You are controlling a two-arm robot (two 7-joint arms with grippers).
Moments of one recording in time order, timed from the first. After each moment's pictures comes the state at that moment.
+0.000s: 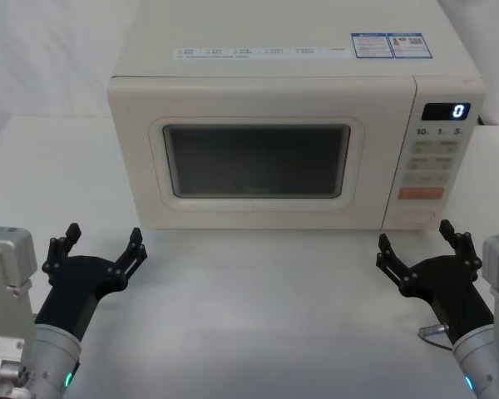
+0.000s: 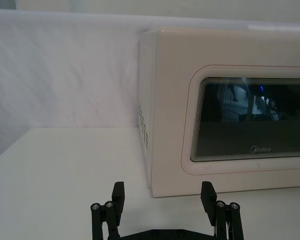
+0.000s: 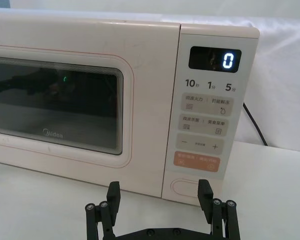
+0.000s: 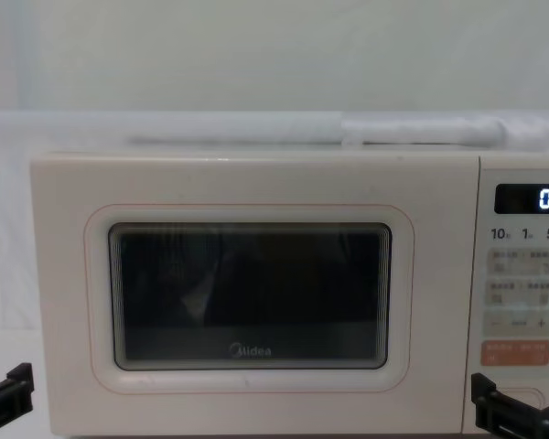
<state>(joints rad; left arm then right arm) 0.27 0.24 0.04 -1.85 -0.25 -0.02 -0.02 -0.17 0.19 -0.26 -1.77 0.07 -0.06 -0.03</state>
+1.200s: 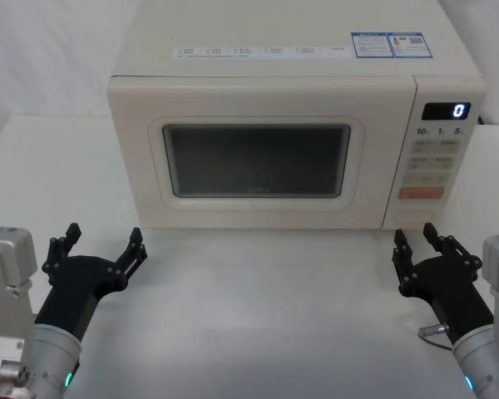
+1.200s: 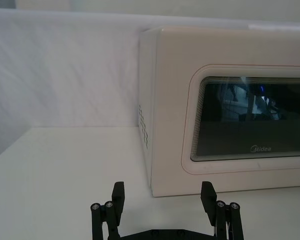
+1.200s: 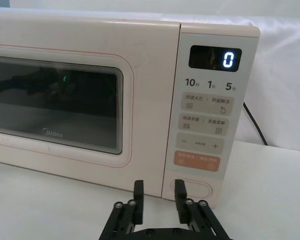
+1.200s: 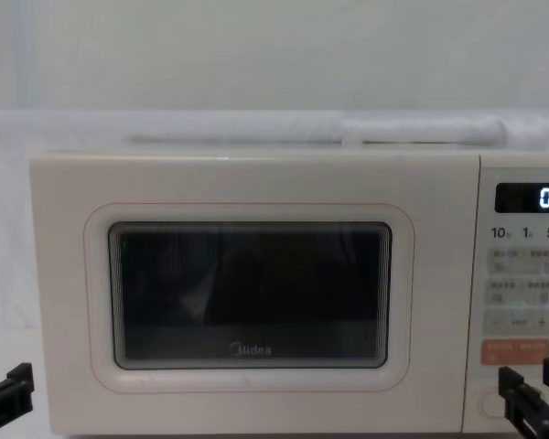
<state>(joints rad) 0.27 0.24 0.04 -1.85 -0.25 -0.02 -0.02 -0.17 0.19 -0.26 -1.77 0.07 -0.06 -0.03</state>
